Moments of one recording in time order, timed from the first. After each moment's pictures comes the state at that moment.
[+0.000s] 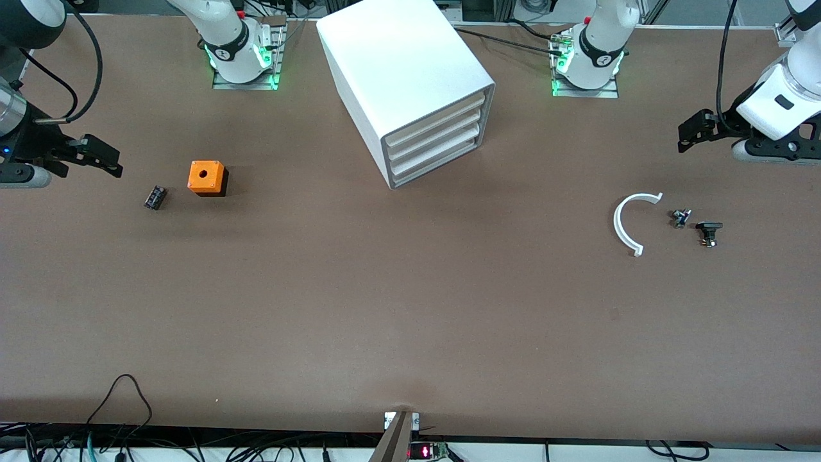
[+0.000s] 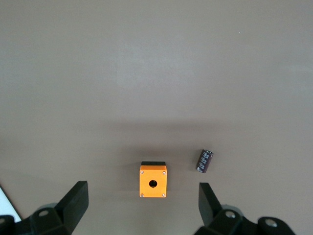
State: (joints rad) left arm 0.00 -0.15 0.00 -1.89 0.02 1.68 0.04; right arm 0.10 -0.01 -0.11 -1.73 -0.03 1.72 -0.03
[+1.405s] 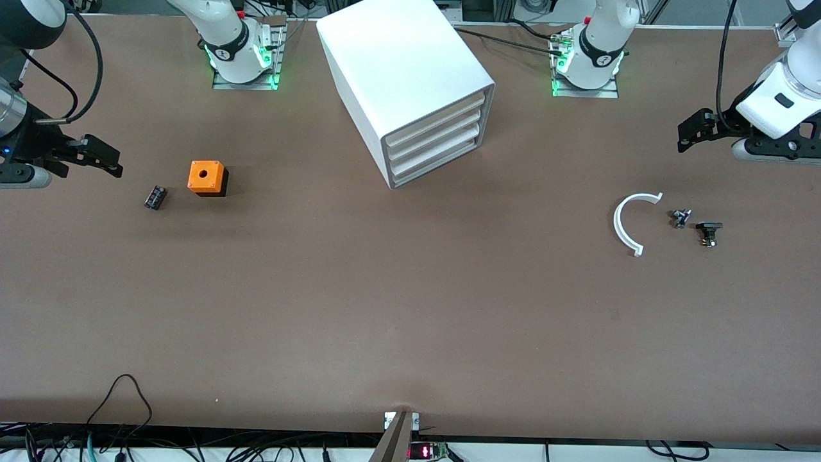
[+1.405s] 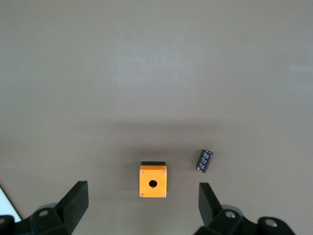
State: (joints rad) left arm 0.00 -0.15 0.00 -1.88 0.02 1.68 0.04; right arm 0.10 -0.01 -0.11 -1.73 -0.03 1.72 -0.03
